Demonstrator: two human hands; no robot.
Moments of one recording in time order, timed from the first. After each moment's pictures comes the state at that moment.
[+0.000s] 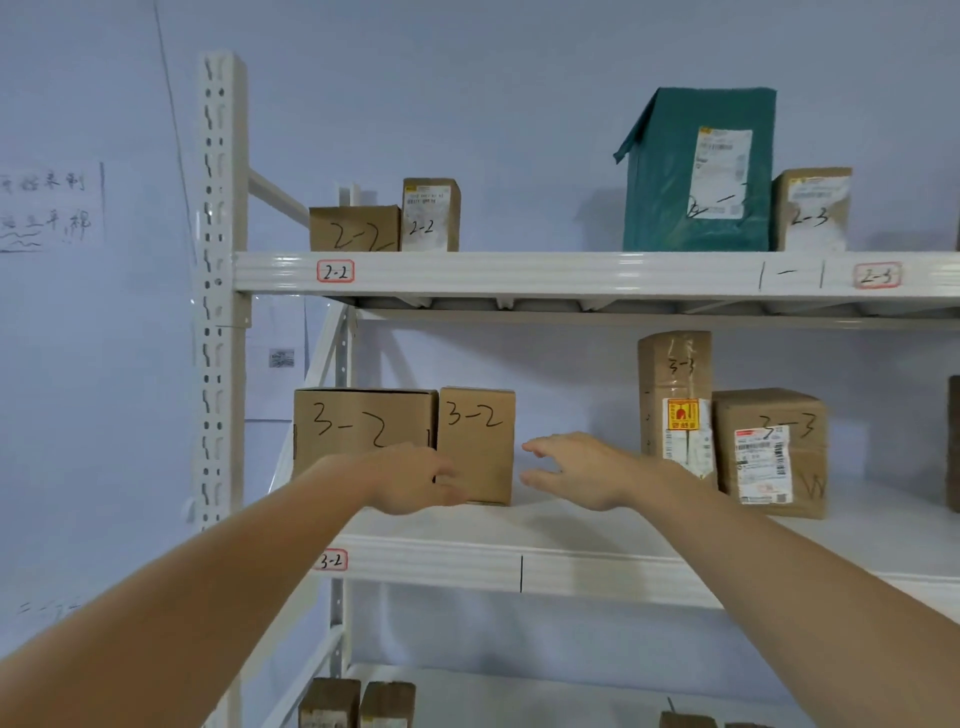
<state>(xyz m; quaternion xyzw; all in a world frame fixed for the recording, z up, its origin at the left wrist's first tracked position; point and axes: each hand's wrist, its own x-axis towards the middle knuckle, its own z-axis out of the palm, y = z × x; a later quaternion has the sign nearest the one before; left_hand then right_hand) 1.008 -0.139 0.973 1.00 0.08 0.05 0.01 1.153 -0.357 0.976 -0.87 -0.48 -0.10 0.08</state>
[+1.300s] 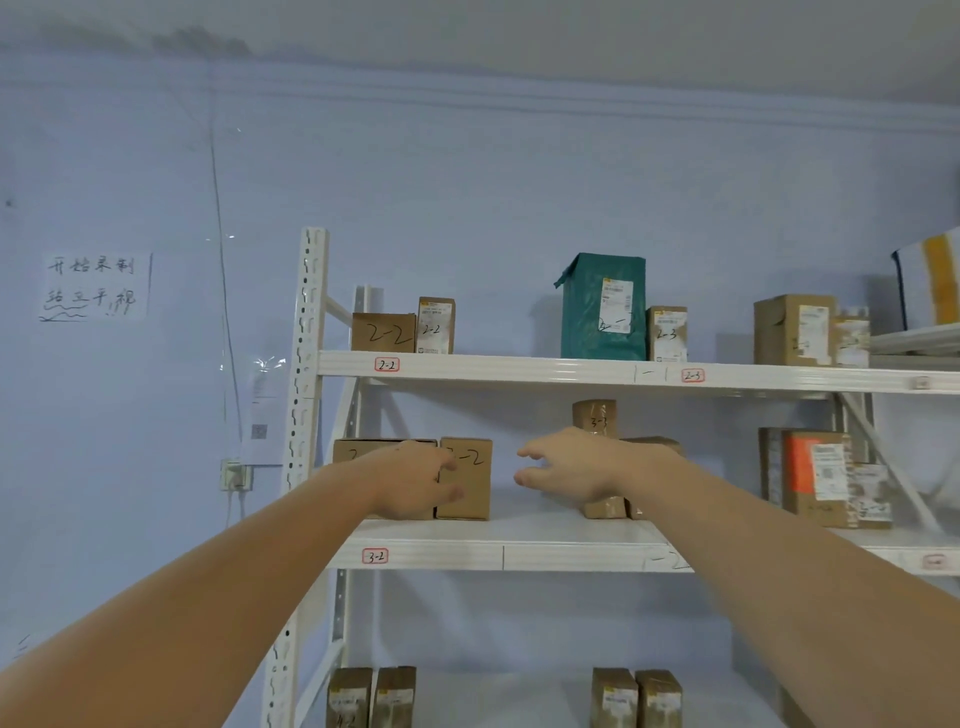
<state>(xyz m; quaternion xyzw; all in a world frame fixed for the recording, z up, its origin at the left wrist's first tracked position) 0.743 -0.251 1.041 0.99 0.03 0.15 -0.02 0.840 -0.471 1.065 -0.90 -0.41 -0.14 -0.01</state>
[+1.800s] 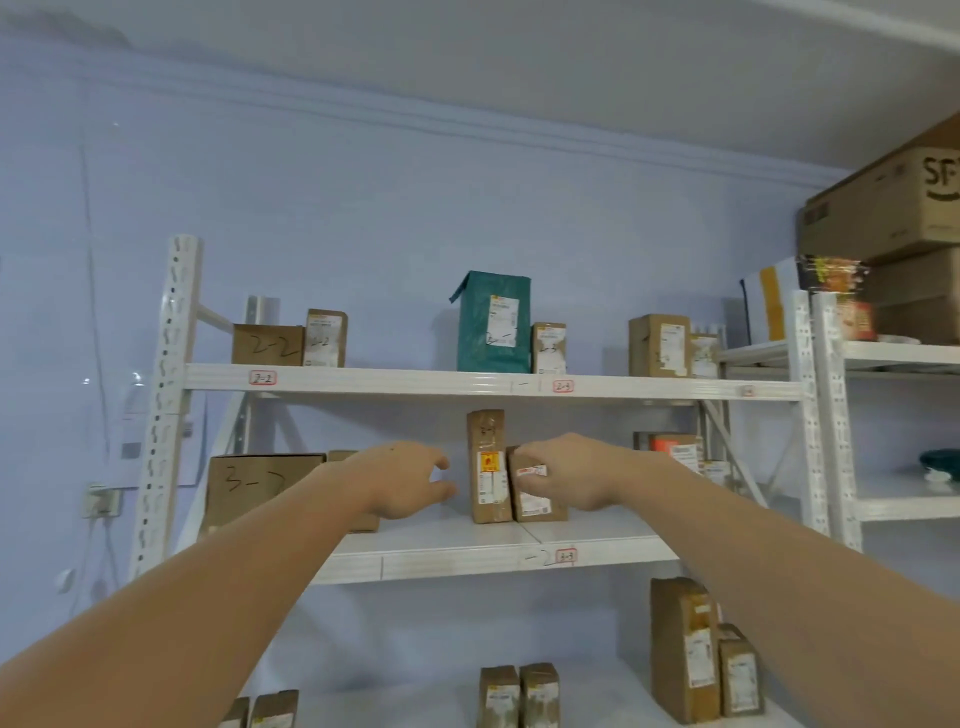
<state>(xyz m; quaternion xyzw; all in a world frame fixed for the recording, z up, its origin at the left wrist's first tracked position) 0.789 -0.411 1.057 0.98 -0.02 0.17 -0.01 0.862 -0.648 1.066 -0.93 -0.32 -0.16 0.02</state>
